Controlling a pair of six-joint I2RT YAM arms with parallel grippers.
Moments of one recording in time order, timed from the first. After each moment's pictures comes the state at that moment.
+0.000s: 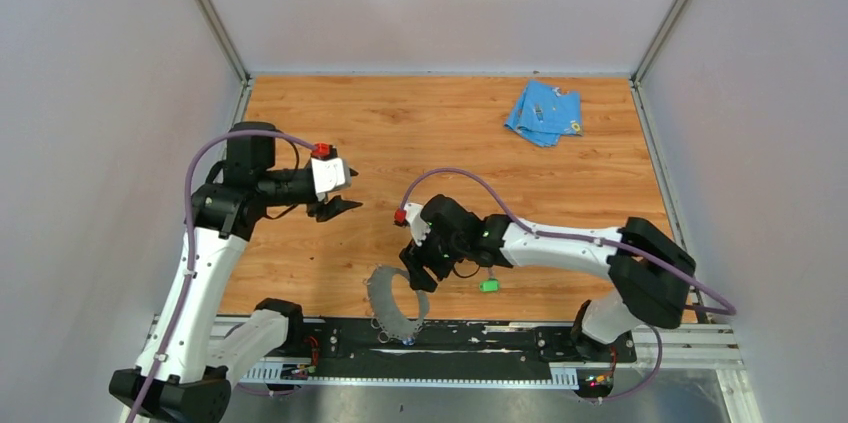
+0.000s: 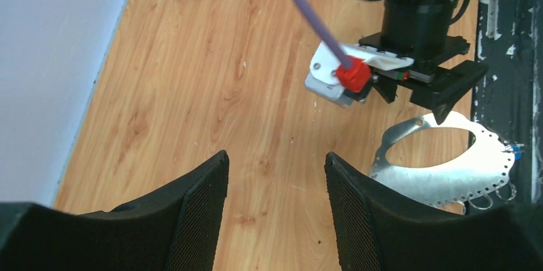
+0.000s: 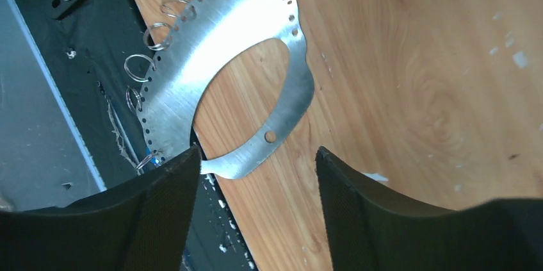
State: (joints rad) left arm -0.19 0.93 1.15 -0.88 0.92 0.90; right arm 1.09 1.46 0.88 -0.21 -0.24 0.13
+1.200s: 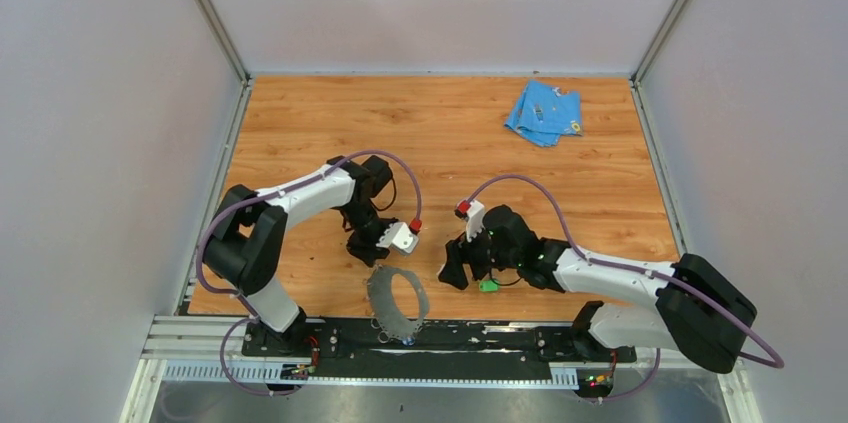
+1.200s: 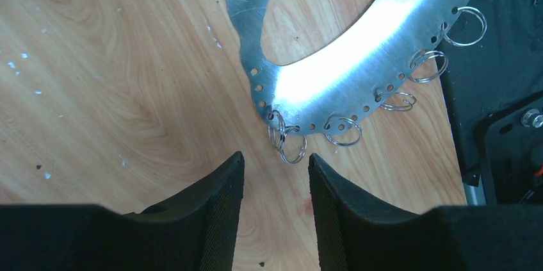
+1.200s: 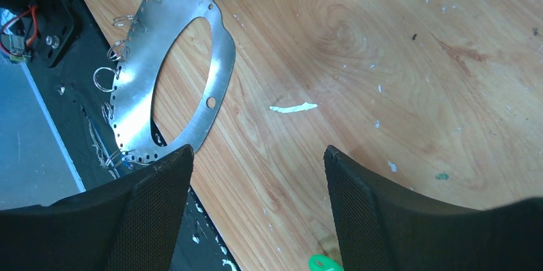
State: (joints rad) left arm -0.55 1.64 1.02 -1.06 0.55 1.45; right arm 0.90 1.19 0.45 0.10 -0.28 0.32
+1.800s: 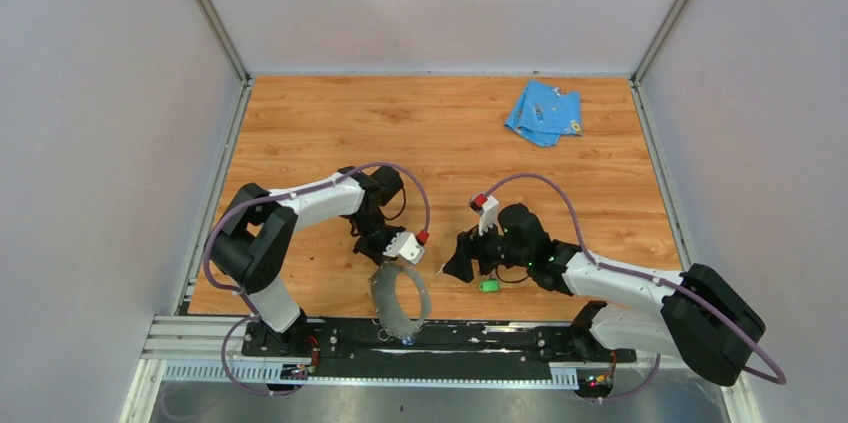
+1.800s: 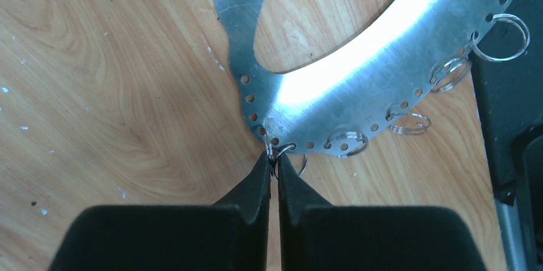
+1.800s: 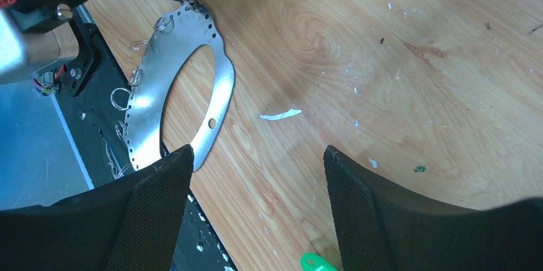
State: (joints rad) left arm -0.62 1.68 0.96 -0.94 0.49 1.43; right arm 0.81 1.13 0.37 0.21 -0.32 0.39
